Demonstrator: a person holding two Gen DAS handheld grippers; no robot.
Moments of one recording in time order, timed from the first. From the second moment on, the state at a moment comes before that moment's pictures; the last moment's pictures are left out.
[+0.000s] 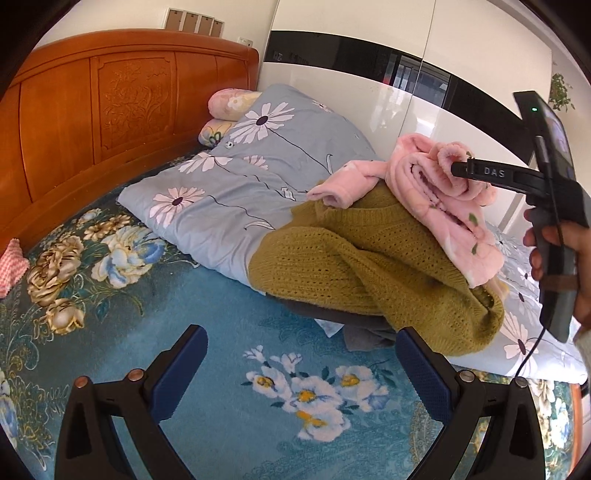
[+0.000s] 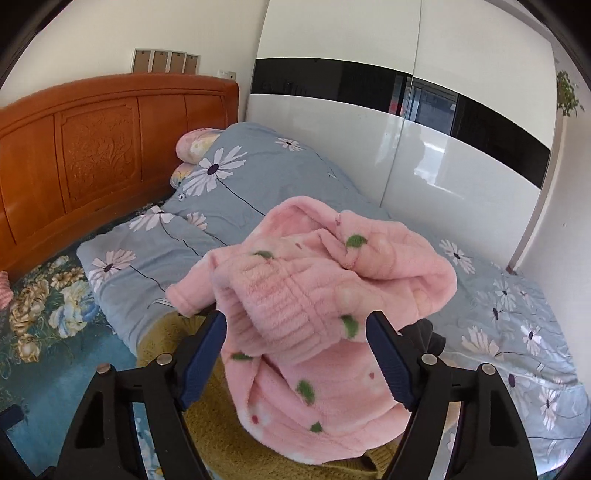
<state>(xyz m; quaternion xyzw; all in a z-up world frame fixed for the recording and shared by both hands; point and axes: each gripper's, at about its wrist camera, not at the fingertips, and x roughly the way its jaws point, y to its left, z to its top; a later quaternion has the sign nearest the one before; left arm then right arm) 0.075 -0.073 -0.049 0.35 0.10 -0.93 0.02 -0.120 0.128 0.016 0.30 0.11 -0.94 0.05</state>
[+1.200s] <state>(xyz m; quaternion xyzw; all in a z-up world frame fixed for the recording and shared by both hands) 0.209 -0.090 0.023 0.25 0.16 -0.95 -0.08 0.205 0.318 0.390 -0.05 0.02 -0.99 -0.11</state>
